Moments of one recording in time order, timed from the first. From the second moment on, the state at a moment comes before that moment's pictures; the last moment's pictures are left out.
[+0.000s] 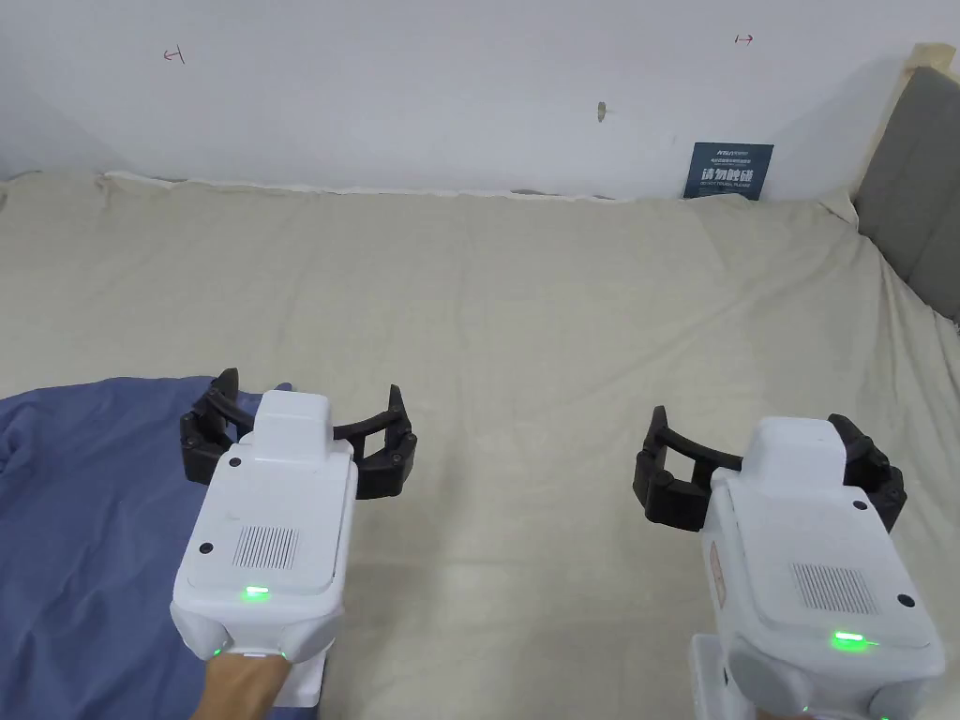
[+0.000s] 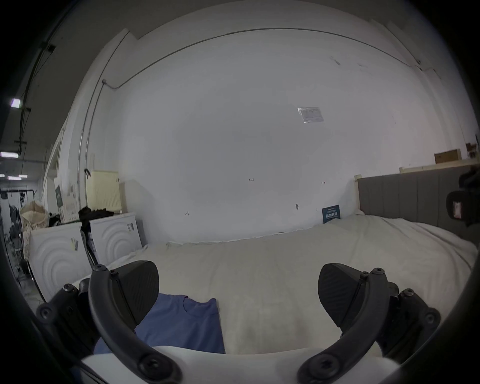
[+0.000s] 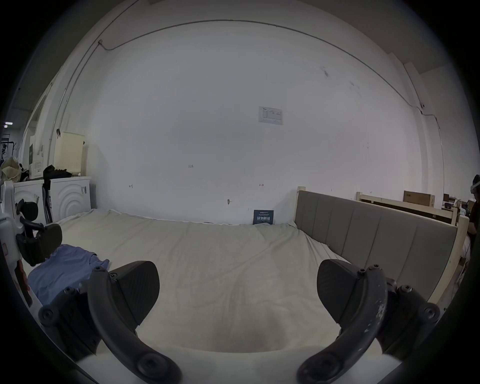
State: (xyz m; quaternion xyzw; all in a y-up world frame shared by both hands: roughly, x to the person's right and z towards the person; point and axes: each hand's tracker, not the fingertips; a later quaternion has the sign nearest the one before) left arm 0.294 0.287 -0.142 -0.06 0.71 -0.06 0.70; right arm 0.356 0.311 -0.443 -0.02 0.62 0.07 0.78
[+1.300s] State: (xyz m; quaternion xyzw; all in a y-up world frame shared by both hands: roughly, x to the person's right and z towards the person) left arm 0.299 0.300 -0.135 -0.03 0.71 -0.02 0.71; right arm 0.358 0.323 -0.442 -0.03 0.61 0.08 0.79
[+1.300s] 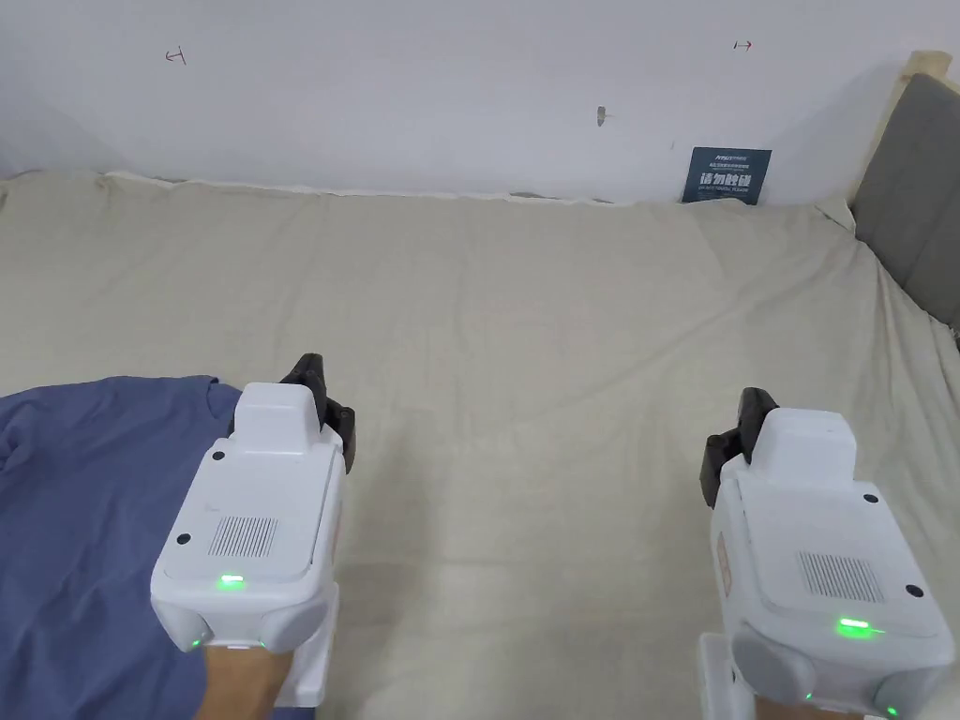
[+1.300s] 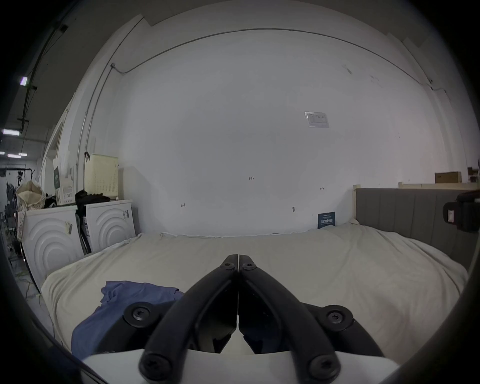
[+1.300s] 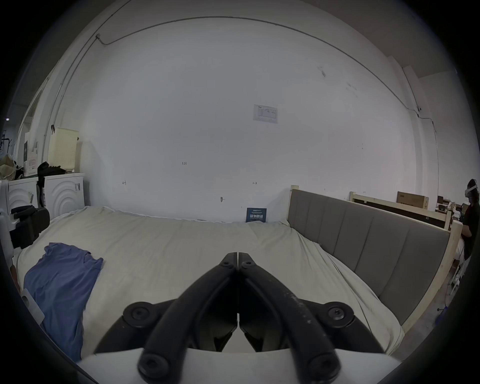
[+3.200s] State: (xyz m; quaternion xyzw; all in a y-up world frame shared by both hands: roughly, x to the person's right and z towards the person) left arm 0.185 0.203 0.113 -0.22 0.71 0.41 0.53; right arm 0.265 0.304 -0.282 -0.02 0.75 0.12 0.65
